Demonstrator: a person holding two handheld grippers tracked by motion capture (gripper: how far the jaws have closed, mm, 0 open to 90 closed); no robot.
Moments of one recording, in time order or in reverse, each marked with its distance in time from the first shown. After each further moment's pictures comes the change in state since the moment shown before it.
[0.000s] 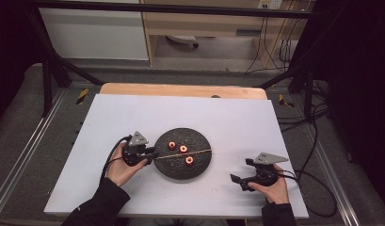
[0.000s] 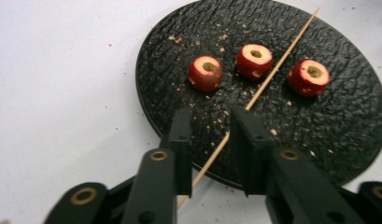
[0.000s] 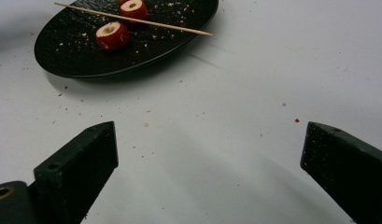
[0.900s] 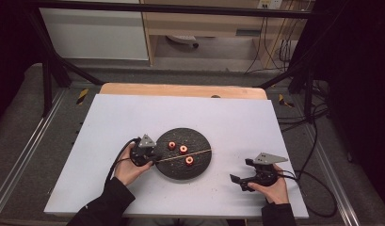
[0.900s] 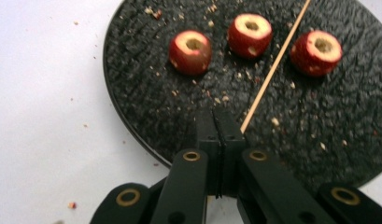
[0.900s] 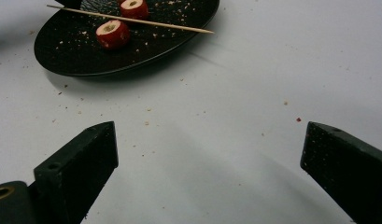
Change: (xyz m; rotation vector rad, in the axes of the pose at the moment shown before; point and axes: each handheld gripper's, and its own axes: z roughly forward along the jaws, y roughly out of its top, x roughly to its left) left arm -0.006 -0.004 0.021 0.090 -0.038 0.047; right arm 0.000 0.000 0.001 0.003 0.000 -0.003
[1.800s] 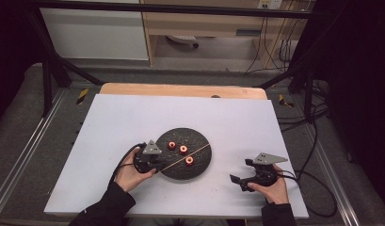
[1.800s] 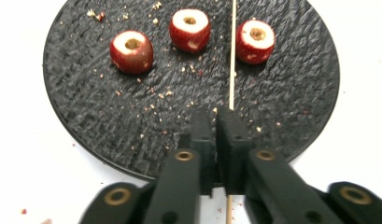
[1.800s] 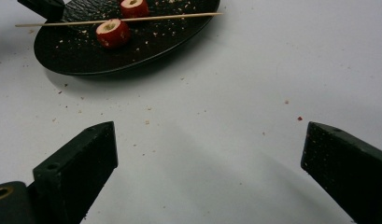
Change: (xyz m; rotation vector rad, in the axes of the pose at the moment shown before) left arm -0.024 0.007 -0.009 0.029 -0.076 0.076; right arm 0.000 0.000 0.000 0.005 0.002 0.002
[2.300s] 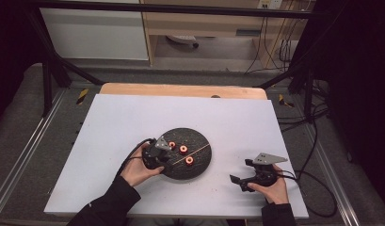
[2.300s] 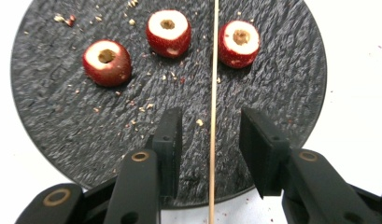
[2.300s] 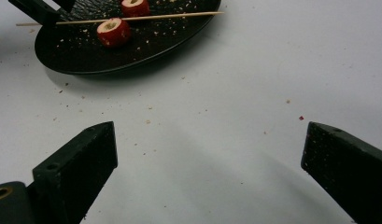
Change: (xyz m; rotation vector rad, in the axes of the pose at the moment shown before) left arm -0.008 0.026 0.015 0.142 -0.016 0.036; right arm 0.000 0.000 0.000 0.004 0.002 -0.004
